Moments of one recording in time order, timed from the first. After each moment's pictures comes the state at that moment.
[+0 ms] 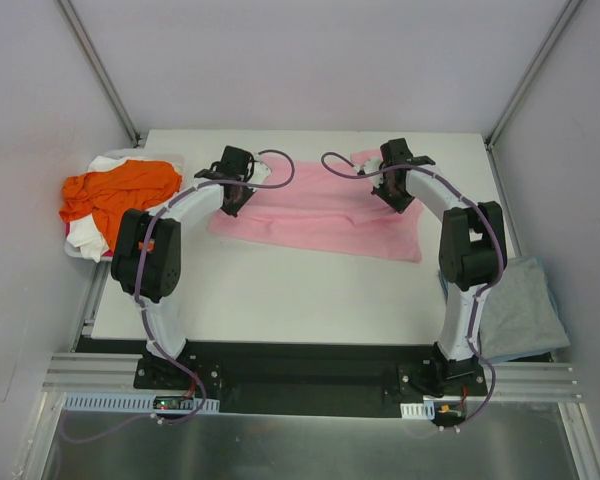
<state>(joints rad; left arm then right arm) -0.31 1.87 1.36 -0.53 -0.16 0.45 0.27 2.02 1.60 -0.75 0.17 -0.65</state>
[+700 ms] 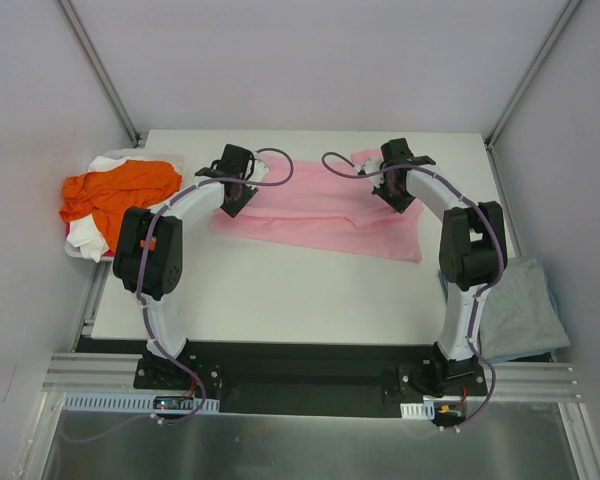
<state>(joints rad) -0.31 1.89 1.39 -0.53 -0.22 0.46 0.26 2.02 1.60 -0.75 0.17 -0.65</state>
